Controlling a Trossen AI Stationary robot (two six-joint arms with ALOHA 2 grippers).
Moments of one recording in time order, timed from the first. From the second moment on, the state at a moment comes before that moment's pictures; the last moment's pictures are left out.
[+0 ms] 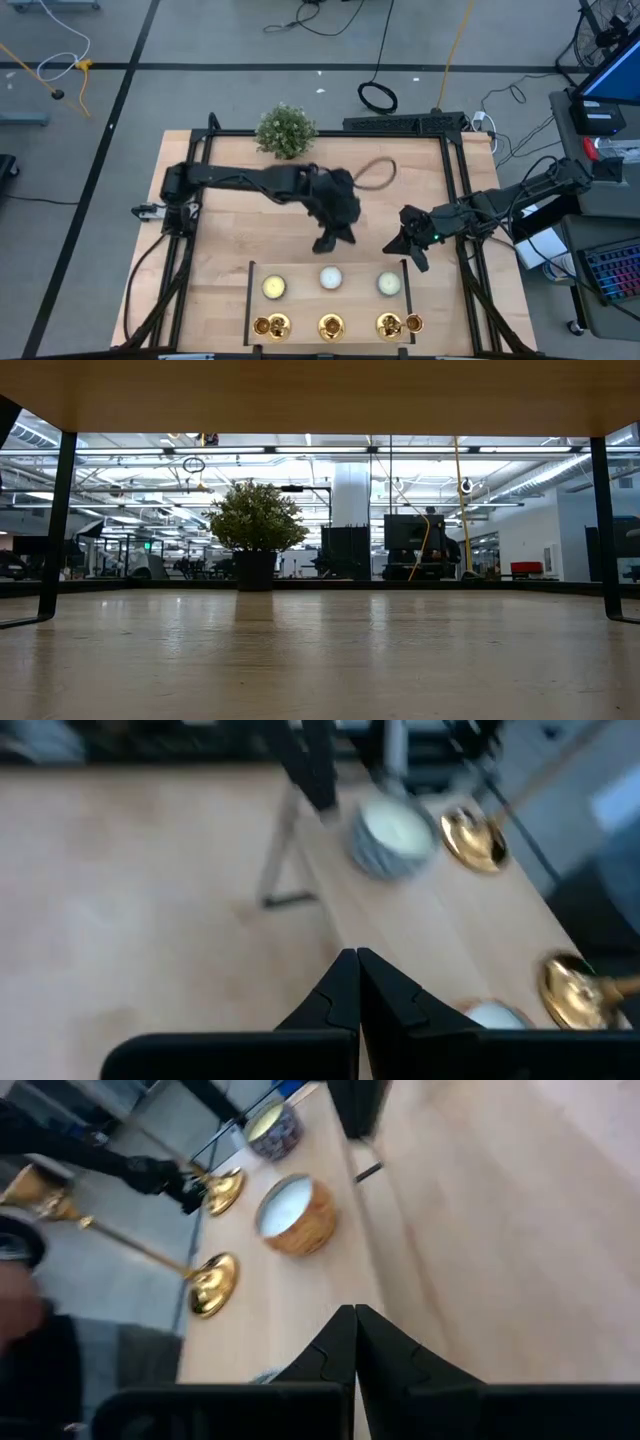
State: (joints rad) left arm -0.01 1.93 1.83 -0.64 0.49 0.04; right arm 0.36 0.92 0.74 -0.28 0.03 0.78
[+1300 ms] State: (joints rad) left arm 0.20 1.80 1.71 -0.96 0.84 0.12; right arm -0.20 1.05 0.74 -0.25 -0.47 0.50
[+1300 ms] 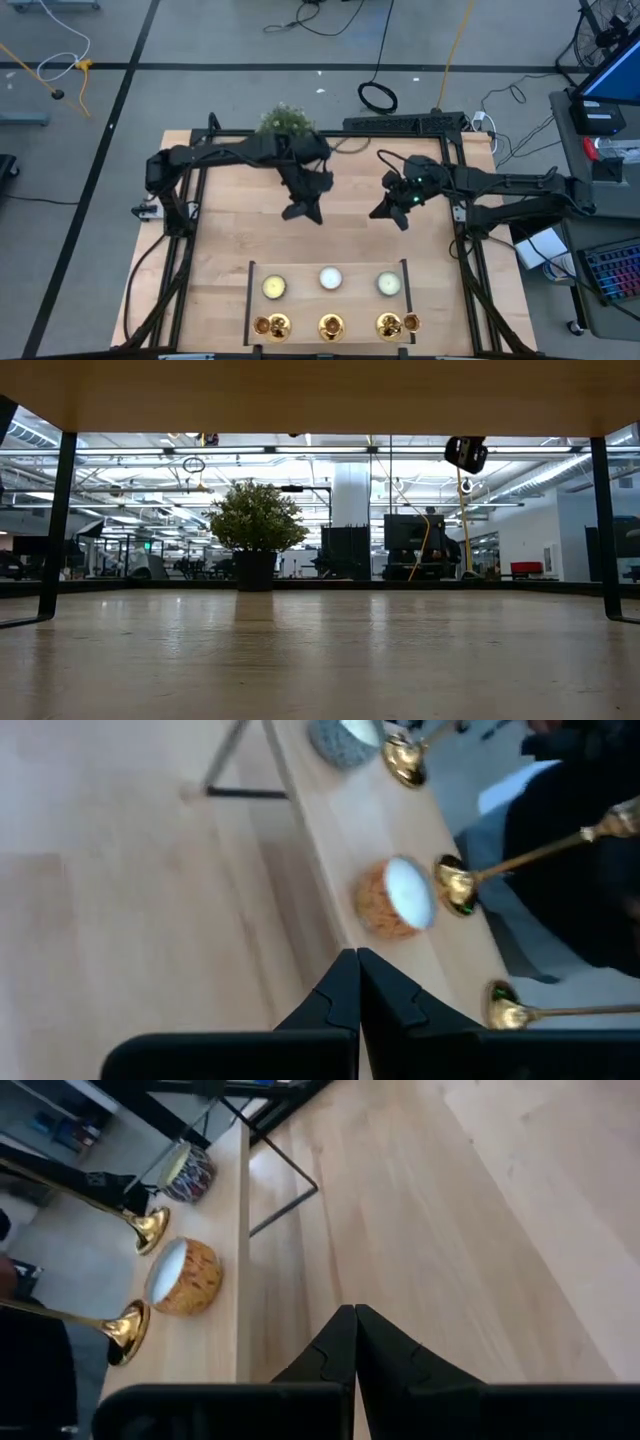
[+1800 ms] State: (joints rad) left arm 0.07 1.80 1.55 -0.61 0.73 -0.06; right arm 0.04 1.00 0.74 -0.24 -0.01 0.58
